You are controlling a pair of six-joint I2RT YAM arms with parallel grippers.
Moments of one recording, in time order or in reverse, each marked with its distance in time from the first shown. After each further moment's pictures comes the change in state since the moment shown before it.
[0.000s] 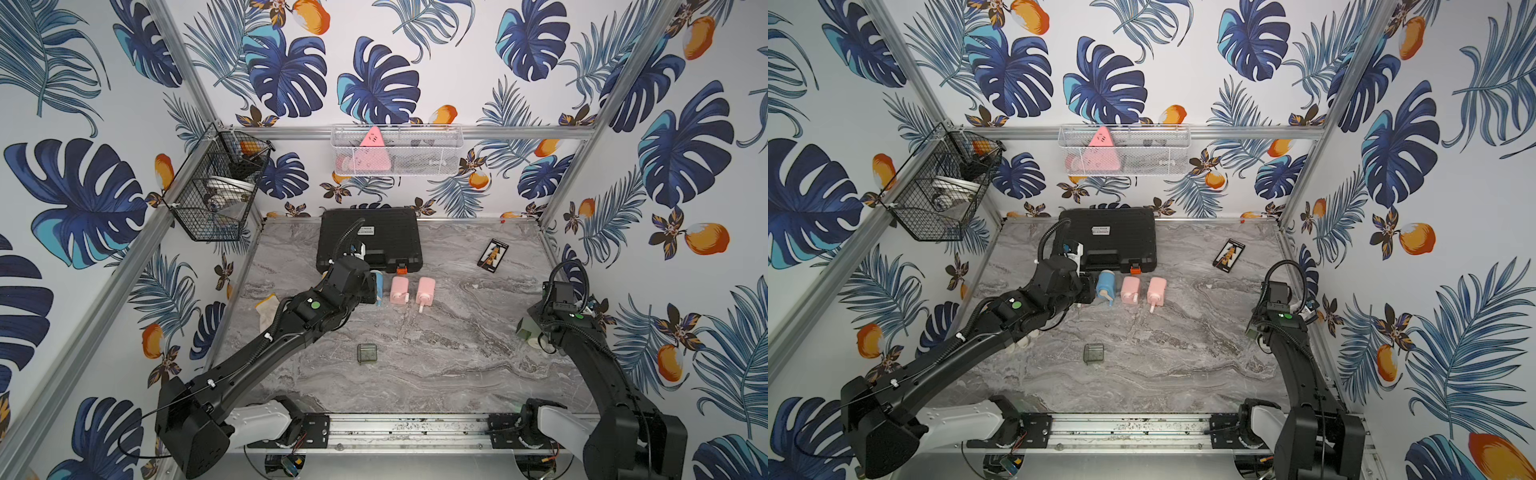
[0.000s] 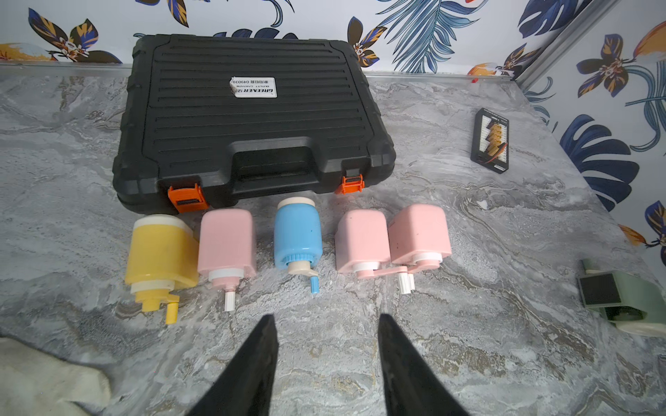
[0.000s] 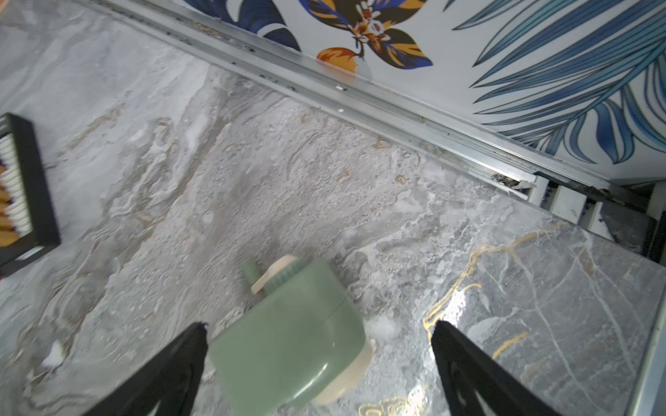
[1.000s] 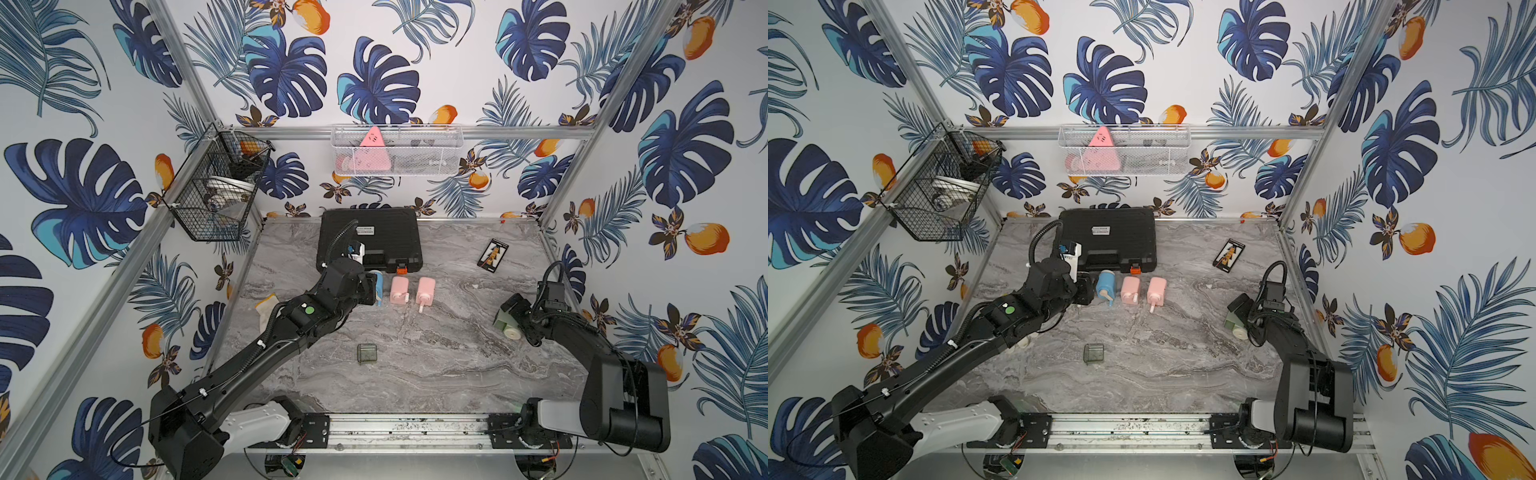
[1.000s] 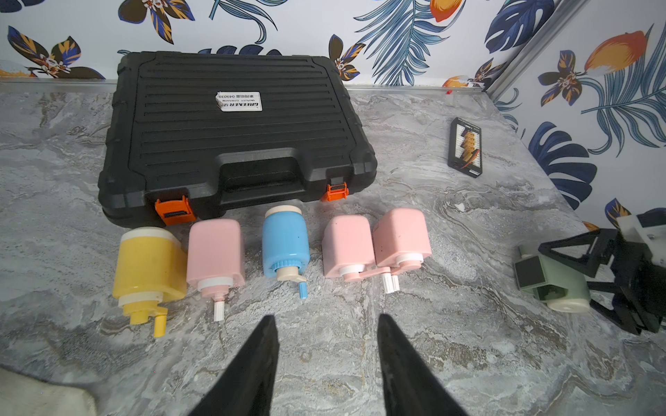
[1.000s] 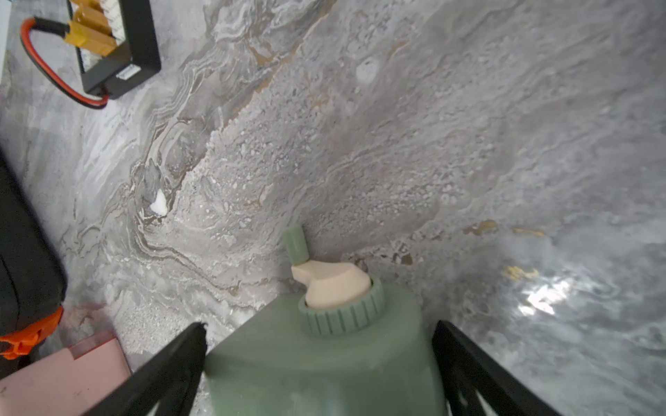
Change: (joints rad) left arm 0.001 -0.030 -0.015 0.043 0.045 0.026; right arm 0.022 0.227 -0.021 0.264 -0.575 -0.185
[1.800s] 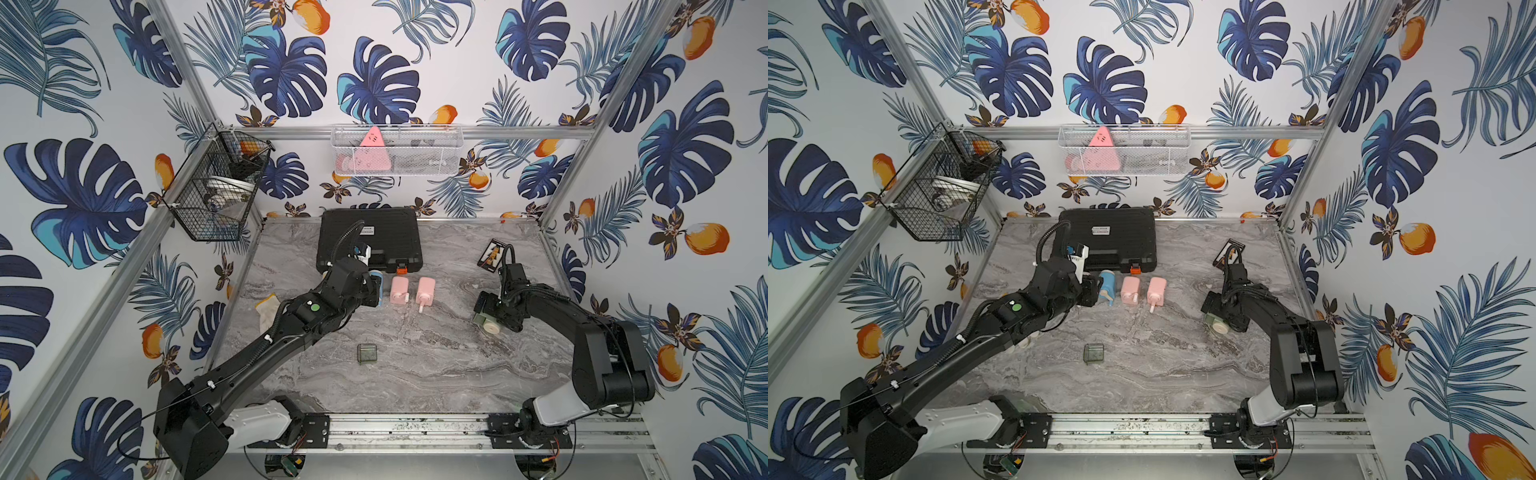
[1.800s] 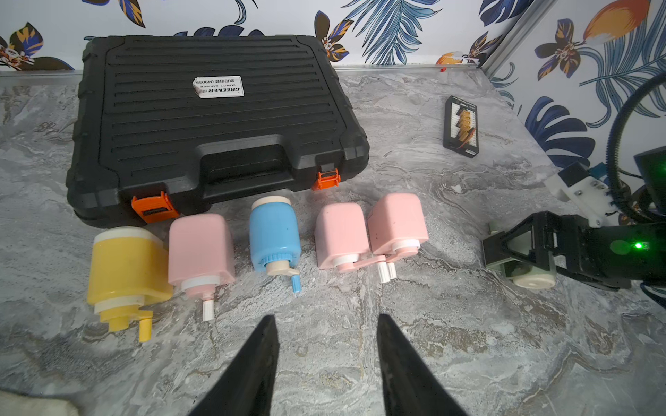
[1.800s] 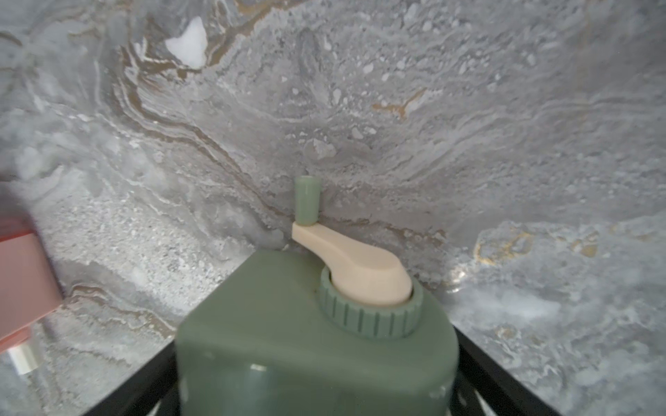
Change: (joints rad) left arm 0.000 0.040 -0.002 0.008 0.046 0.031; right arm 0.267 0.200 0.222 -0.241 0.113 -0.146
